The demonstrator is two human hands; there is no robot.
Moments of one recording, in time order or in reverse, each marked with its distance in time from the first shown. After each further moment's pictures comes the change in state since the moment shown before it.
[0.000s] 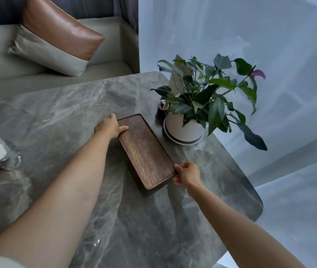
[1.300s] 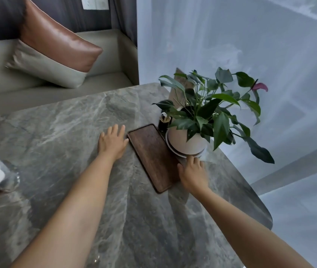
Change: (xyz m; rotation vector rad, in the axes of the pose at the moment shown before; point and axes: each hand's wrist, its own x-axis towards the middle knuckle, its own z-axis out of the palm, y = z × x) left_hand 0.012 -0.014 0.015 0.366 0.222 0.289; right_hand 0.002 -0.041 0.002 -0.770 0.136 -0.344
